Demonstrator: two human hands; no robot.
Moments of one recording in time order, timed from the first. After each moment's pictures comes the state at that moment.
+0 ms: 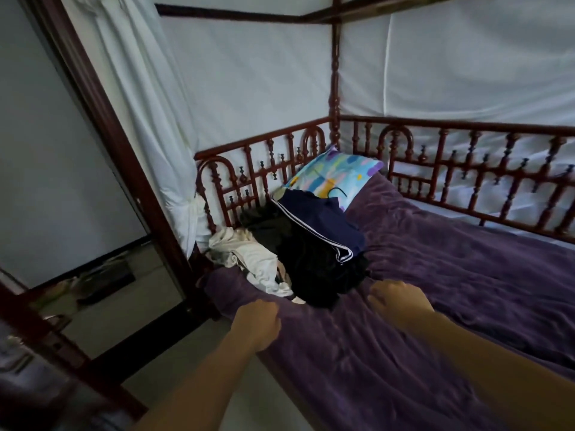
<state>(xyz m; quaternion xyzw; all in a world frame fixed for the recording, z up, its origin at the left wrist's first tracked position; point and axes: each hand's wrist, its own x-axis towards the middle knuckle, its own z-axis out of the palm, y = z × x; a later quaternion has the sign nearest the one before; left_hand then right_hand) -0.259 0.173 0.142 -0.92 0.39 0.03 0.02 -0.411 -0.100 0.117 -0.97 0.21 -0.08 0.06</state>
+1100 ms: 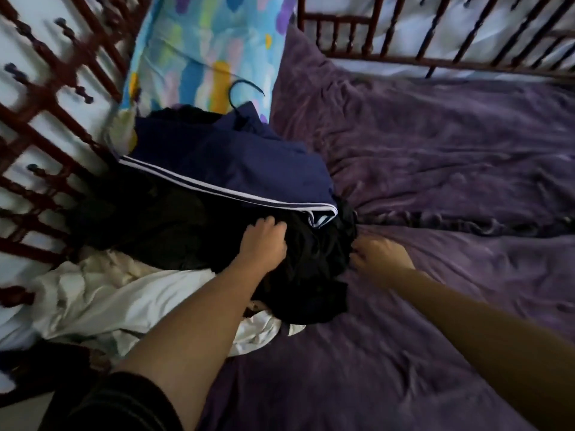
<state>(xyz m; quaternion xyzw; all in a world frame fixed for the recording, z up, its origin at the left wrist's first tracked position) 0.179 -0.206 -0.071 -0.74 0.66 0.14 0.05 -0.064 -0.260 -0.077 -0.83 0.52 0.09 0.20</state>
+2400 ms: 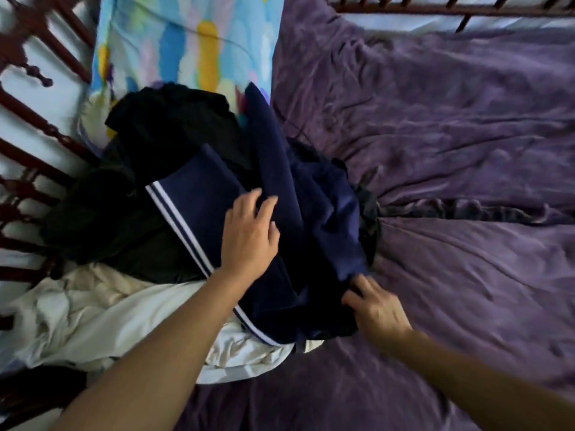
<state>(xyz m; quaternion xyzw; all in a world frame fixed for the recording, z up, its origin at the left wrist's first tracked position) 0.224 -0.222 -0.104 -0.73 0.66 0.02 -0.16 -0.046 -0.198 -0.168 -0.90 0.40 -0.09 0.16</state>
